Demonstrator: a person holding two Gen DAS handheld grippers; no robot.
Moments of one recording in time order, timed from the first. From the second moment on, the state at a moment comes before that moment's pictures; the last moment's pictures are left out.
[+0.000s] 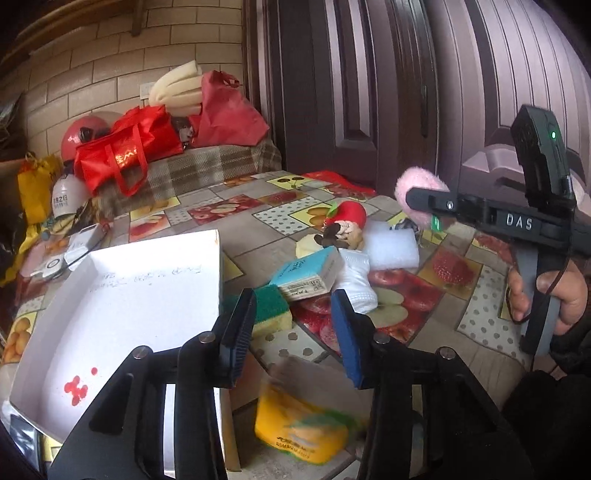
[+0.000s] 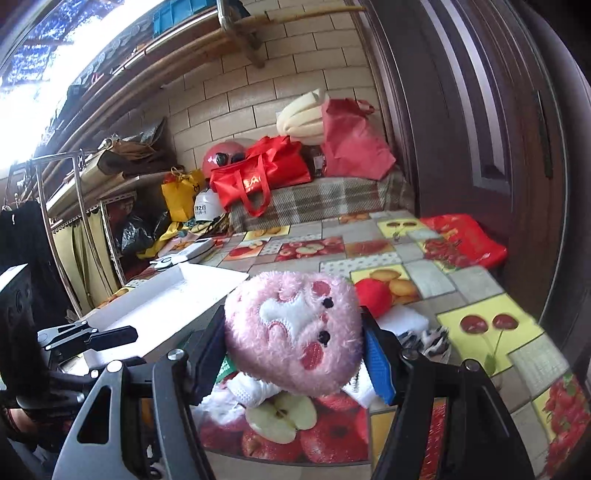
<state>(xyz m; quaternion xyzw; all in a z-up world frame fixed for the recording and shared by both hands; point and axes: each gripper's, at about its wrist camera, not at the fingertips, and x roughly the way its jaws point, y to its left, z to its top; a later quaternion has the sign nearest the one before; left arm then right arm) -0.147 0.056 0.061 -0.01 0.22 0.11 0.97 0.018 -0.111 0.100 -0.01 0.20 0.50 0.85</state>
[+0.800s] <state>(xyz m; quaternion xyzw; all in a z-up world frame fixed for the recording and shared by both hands) -0.165 0.003 0.046 0.04 0.37 -0.07 0.93 0.026 -0.117 0.077 0.01 0.24 0.51 0.82</state>
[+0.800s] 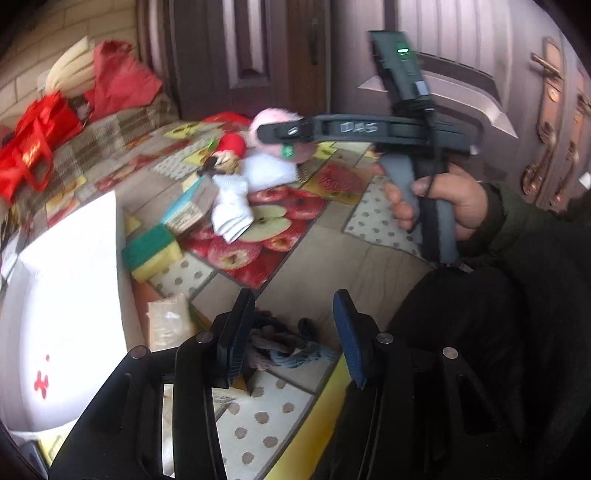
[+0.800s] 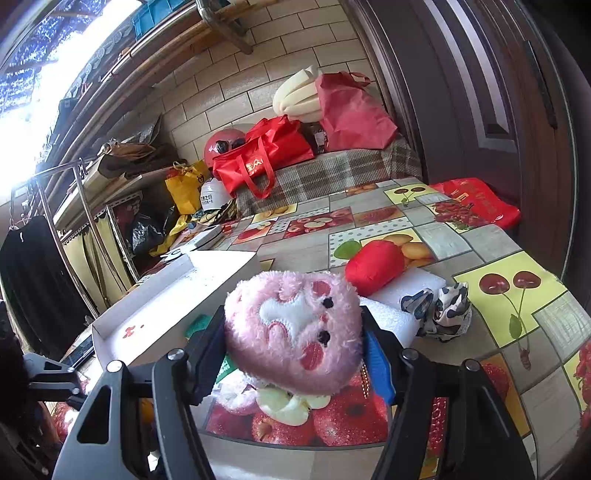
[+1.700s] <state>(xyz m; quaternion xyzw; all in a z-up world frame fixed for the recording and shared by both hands) -0.168 0.003 0.042 0.05 0.30 -0.05 0.95 0.026 -0.120 0.075 0.02 0.24 0.51 0.83</state>
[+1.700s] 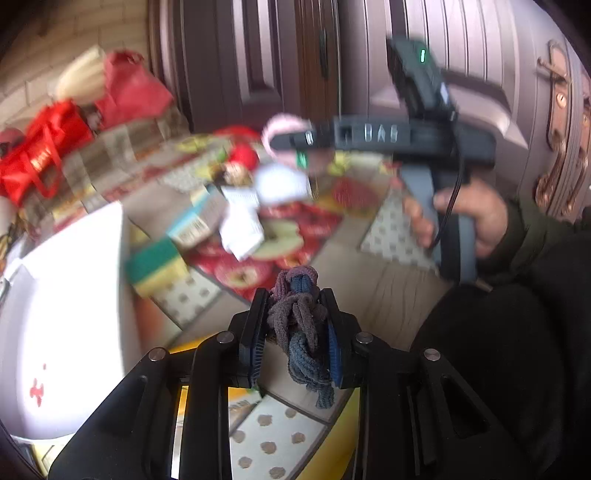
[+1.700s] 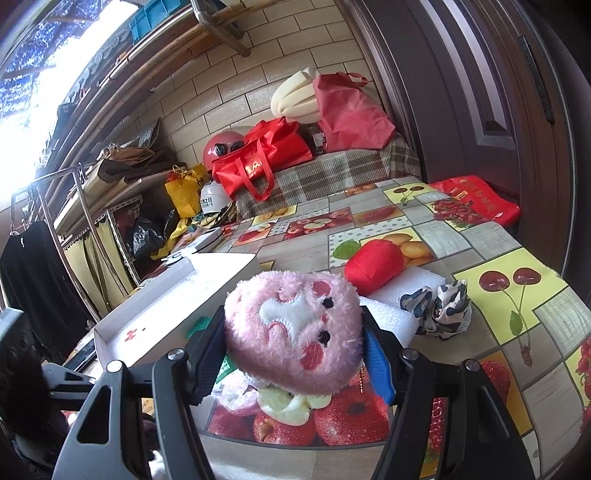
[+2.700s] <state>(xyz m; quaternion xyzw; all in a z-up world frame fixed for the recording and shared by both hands) -0.213 0.174 0.046 -0.09 0.17 0.29 0.94 -0.002 -0.044 0.084 -0.08 0.16 0.49 0.85</state>
